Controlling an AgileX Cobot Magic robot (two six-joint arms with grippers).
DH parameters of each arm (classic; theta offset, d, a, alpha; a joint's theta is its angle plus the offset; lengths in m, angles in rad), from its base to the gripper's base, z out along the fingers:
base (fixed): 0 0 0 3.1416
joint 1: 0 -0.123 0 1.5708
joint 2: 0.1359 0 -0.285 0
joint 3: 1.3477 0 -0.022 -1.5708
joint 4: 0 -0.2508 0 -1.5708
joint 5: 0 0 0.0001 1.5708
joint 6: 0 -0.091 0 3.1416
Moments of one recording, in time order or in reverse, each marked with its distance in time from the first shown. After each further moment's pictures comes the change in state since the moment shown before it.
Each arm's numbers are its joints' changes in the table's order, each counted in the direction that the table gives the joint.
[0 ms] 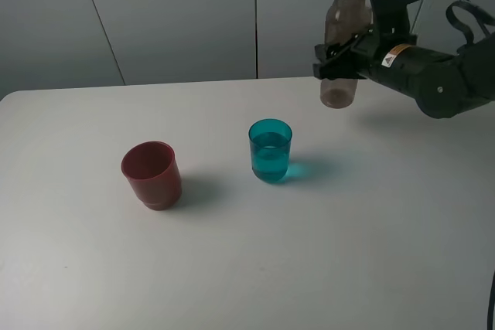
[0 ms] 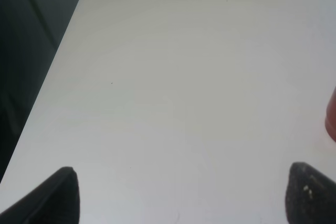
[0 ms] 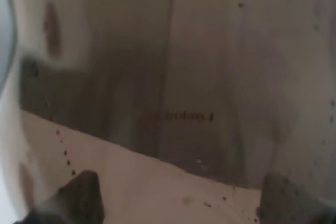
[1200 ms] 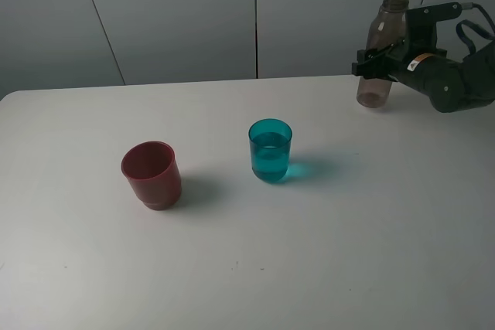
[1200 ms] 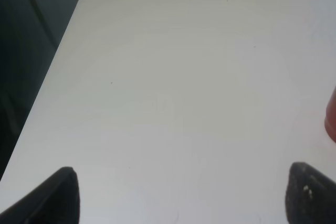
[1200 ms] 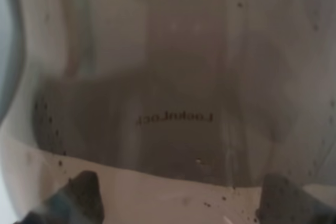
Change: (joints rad) left arm 0.000 0.000 0.000 0.000 0.000 0.007; right arm 0.222 0.262 -0.206 0.060 0.034 -0.047
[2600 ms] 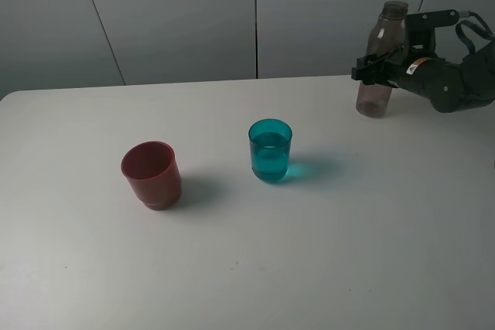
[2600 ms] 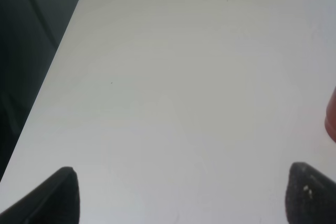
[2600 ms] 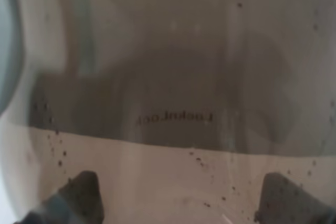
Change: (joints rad) left arm 0.000 0.000 0.000 0.000 0.000 0.000; right arm 0.000 0.002 -0.002 0.000 -0.075 -0.041
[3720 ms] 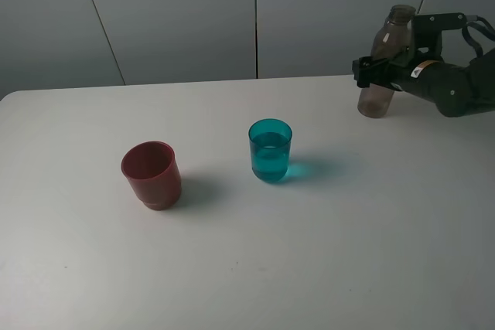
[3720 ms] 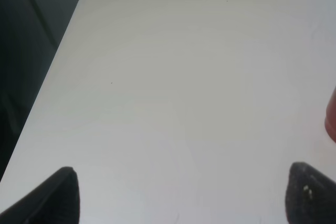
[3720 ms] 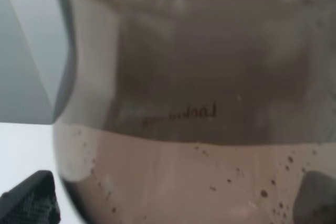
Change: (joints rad) left arm 0.000 0.000 0.000 0.000 0.000 0.000; right arm 0.000 -0.055 0.079 -0.002 0.020 -0.044
